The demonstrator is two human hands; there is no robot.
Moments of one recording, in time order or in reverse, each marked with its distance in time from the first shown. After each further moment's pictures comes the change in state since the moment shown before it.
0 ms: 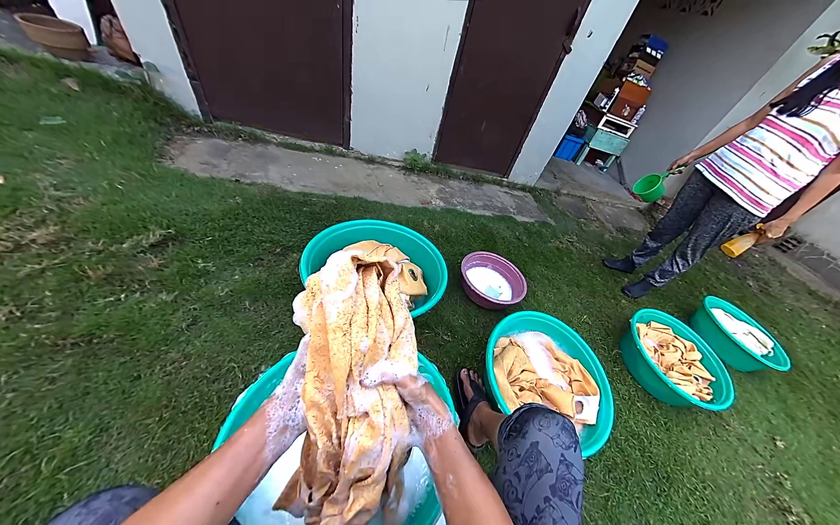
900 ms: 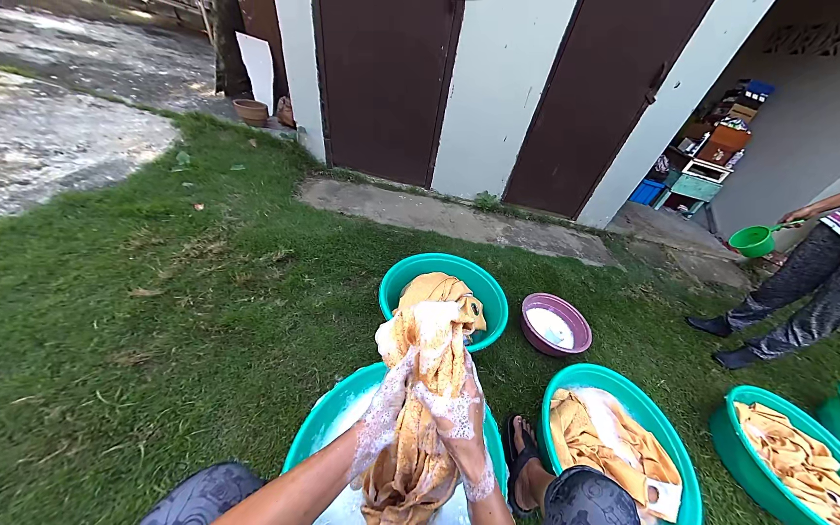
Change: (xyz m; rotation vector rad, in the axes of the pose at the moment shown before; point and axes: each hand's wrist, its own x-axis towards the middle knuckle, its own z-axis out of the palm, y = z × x) left_hand 0.017 0.002 0.036 -0.219 0.131 0.017; right_hand 0.026 -0.007 0.032 -0.900 0.334 -0.551
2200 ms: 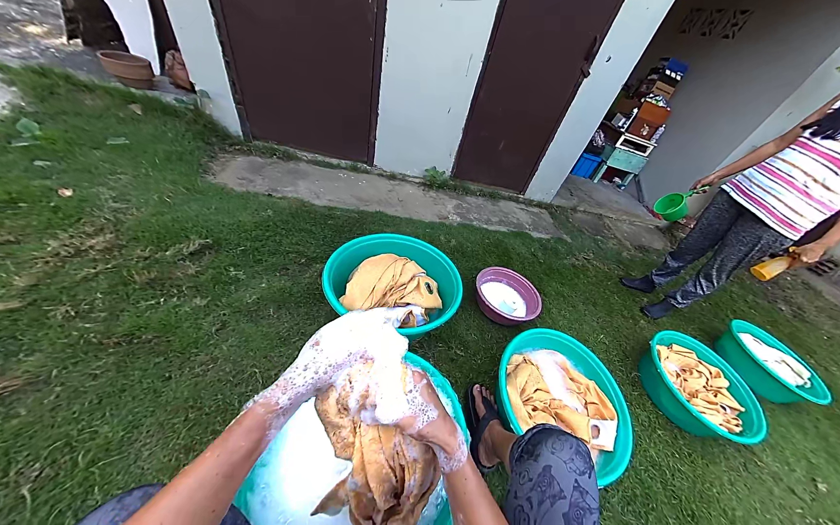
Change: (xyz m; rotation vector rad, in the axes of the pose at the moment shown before) left_hand 0.012 0.065 0.000 1.283 -0.285 0.296; right_hand -0.015 0.004 -0.035 0.060 -0.420 -0.101
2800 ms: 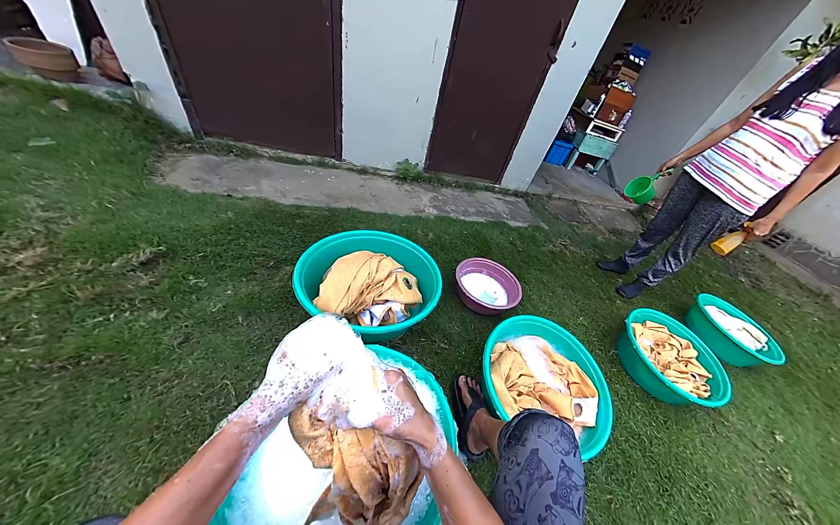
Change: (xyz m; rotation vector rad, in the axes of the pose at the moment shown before) left_hand -0.001 -0.016 0.017 0.091 0.124 0.000; right_hand -0.001 0.008 0.004 -0.077 0.011 -0.053
